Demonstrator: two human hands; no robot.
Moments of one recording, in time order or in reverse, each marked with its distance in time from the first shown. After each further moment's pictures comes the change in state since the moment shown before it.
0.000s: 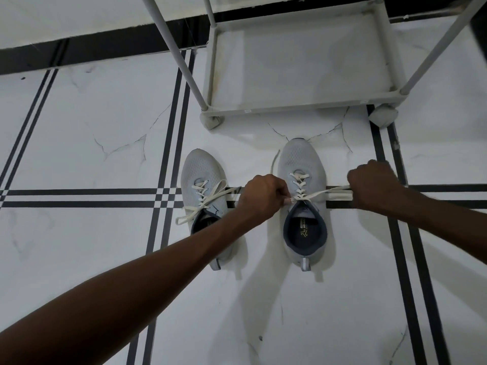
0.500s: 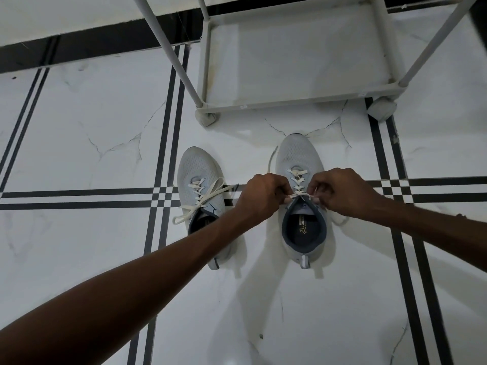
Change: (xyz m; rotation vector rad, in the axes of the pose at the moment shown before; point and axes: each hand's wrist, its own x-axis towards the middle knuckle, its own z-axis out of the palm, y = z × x) left_hand 0.002 -0.002 0.006 -0.030 -0.011 0.078; right_hand -0.007 -0.036 0.005 0.798 0.134 -0.146
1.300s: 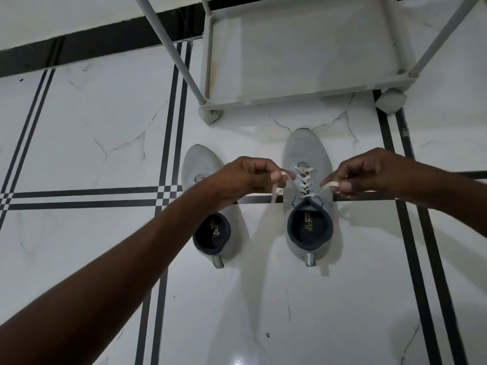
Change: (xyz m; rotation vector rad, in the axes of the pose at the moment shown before) left_hand -0.013 -0.011 -0.068 -0.889 -0.381 -0.084; right_hand -0.025 0.003 -0.063 0.628 -0.339 -0.011
